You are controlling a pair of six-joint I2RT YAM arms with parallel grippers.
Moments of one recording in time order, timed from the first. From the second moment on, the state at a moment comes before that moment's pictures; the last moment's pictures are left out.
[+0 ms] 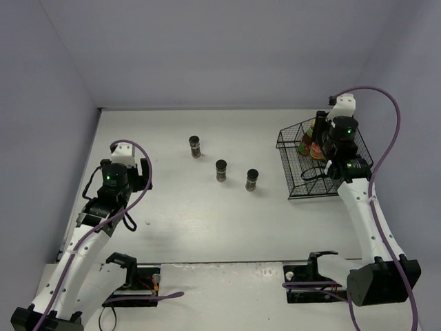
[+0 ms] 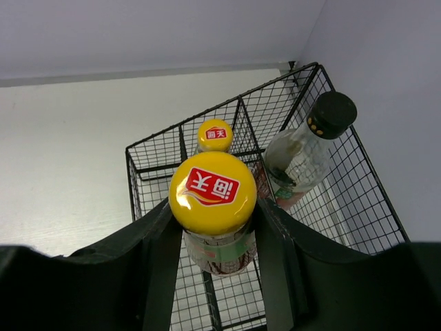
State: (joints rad) left arm -0.25 0.76 0.75 -0.43 -0.26 -0.12; right arm 0.08 1.13 1.10 -0.26 0.25 -0.02
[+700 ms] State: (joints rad) left arm -0.25 0.76 0.75 -0.43 -0.26 -0.12; right arm 0.01 1.12 0.96 -0.11 0.22 0.04
